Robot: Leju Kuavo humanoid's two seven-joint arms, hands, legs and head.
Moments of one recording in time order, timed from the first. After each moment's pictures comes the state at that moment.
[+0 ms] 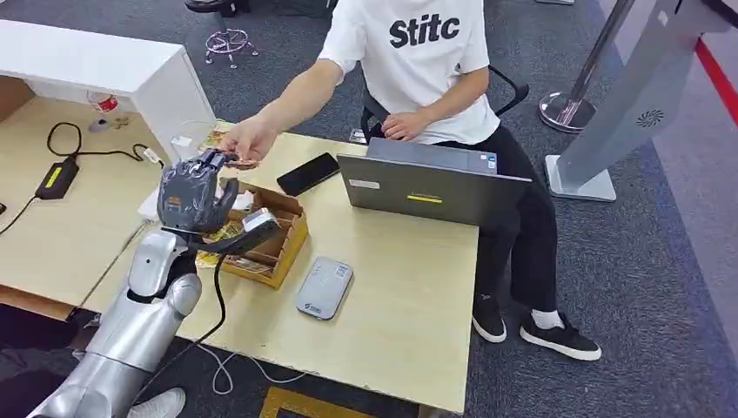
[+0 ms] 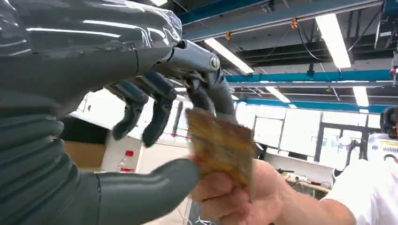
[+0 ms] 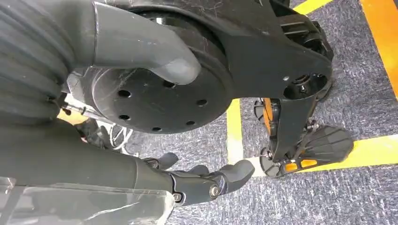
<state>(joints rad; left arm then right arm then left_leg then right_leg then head) -0.44 0.22 -0.20 -1.19 -1.09 0.42 -0.11 -0.03 0.07 0.00 -0.18 -0.46 -0.05 0.01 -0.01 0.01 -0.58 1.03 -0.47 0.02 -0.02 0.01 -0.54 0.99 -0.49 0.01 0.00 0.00</state>
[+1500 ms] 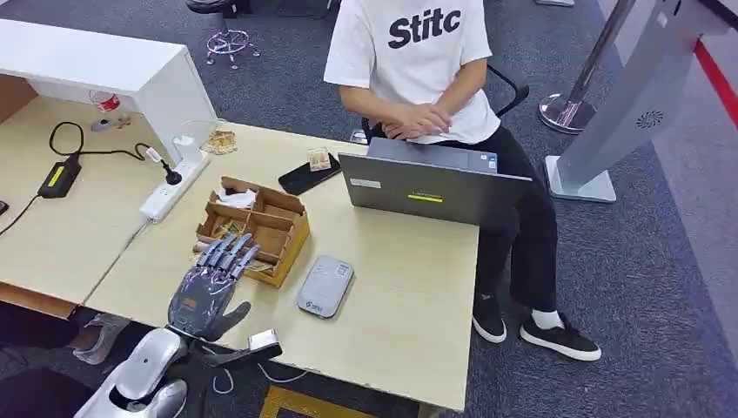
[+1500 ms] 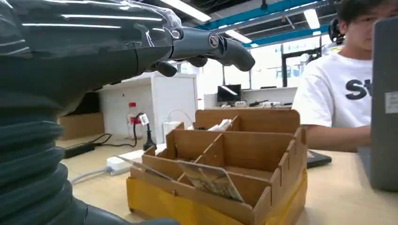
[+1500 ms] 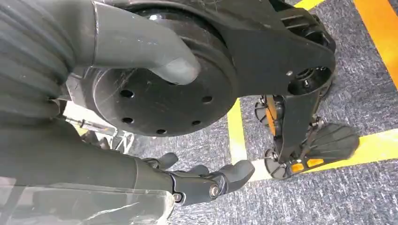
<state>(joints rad) -0.03 0.33 -0.26 -1.42 -1.14 0.33 -0.12 -0.02 0.09 -0.07 -0.18 -0.45 -0.07 0.01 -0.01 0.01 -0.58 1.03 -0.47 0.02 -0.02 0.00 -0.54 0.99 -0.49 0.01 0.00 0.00</state>
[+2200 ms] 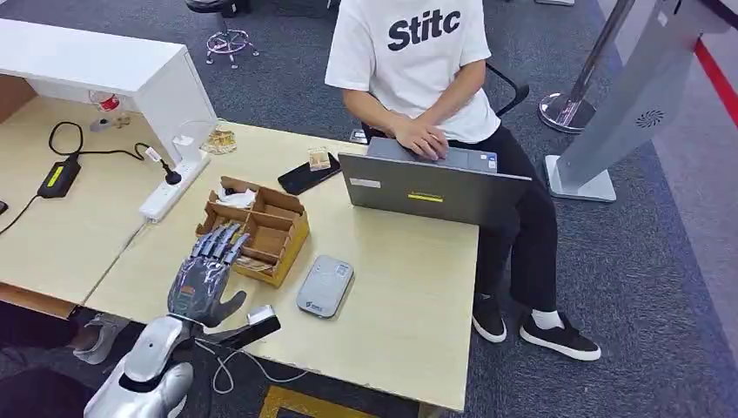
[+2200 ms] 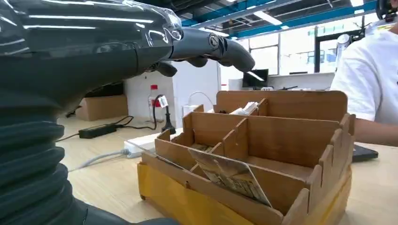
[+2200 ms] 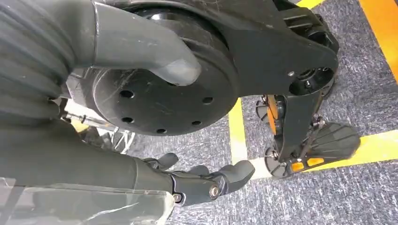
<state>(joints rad) -0.10 0.26 -0.19 -1.28 -1.14 0.33 -0.11 -0.02 0.09 -0.07 -0.18 -0.43 -0.07 0.01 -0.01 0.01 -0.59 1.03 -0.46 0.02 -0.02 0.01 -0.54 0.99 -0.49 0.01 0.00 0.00</state>
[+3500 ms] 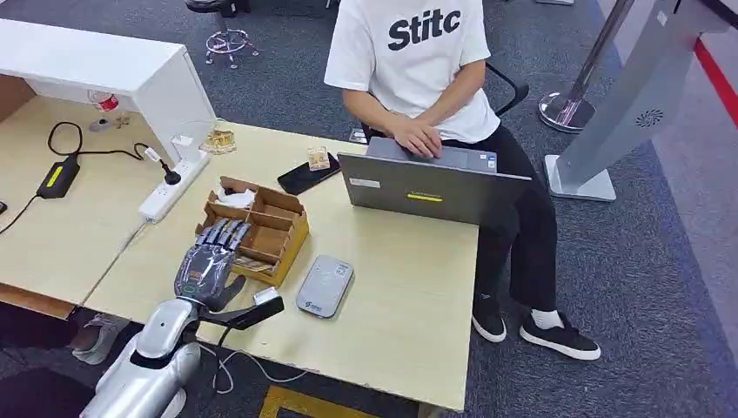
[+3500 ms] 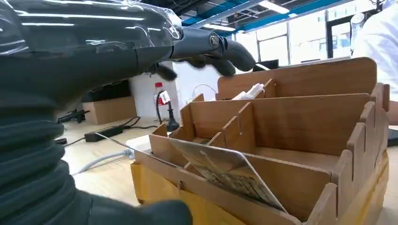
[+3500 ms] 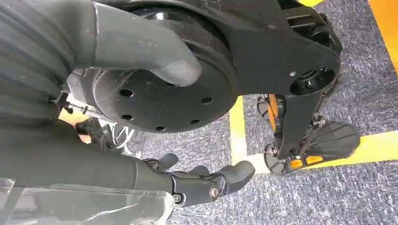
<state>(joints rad) -0.21 0.24 -0.19 -1.13 -1.19 0.30 -0.09 -0.02 0.09 -0.07 -0.18 -0.39 -0.07 0.01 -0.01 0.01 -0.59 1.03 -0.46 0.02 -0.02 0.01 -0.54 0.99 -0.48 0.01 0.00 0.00</state>
